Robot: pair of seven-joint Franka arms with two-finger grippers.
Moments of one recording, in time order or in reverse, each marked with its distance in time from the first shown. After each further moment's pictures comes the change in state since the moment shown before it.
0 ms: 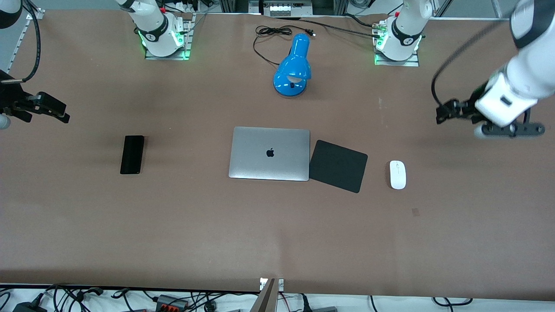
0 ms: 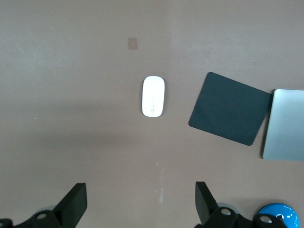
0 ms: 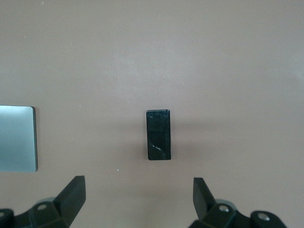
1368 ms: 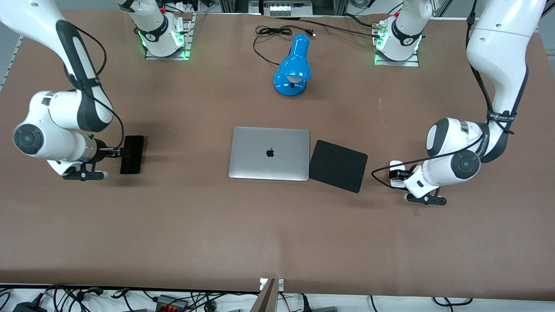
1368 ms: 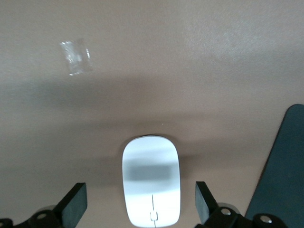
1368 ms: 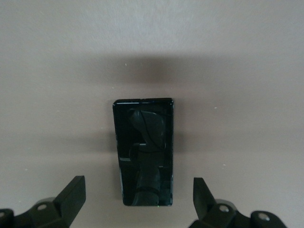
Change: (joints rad) left arm -0.033 0.525 -0.007 -0.091 0.184 0.561 0.017; right arm -0.016 0.383 -0.009 -0.304 -0.059 0.442 0.001
